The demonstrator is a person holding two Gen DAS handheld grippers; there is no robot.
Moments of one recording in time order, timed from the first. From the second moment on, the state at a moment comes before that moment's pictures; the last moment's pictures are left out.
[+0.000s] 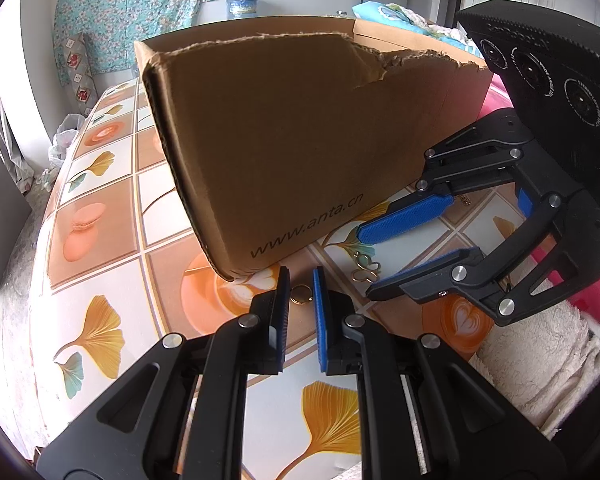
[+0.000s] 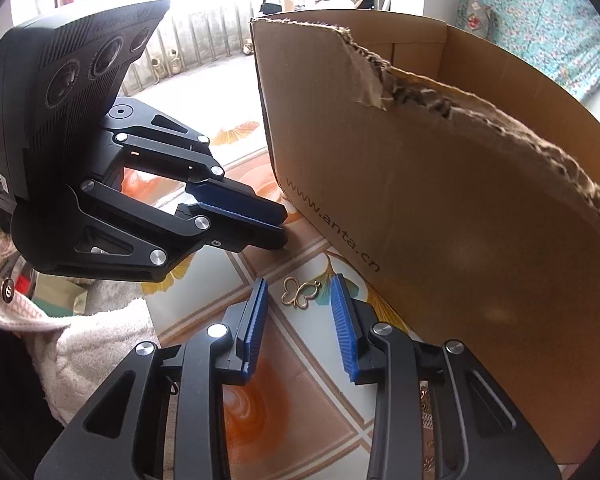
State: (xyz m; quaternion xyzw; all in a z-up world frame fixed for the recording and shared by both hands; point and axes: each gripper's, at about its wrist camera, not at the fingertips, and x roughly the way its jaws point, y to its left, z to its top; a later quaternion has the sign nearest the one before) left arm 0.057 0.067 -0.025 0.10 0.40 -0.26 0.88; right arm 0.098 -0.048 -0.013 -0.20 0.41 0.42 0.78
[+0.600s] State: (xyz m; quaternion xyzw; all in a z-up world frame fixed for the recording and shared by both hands) left arm 0.057 0.065 -0.024 0.10 0.40 -0.26 0.88; right arm 0.107 -0.052 -0.013 -0.17 0.43 0.42 0.78
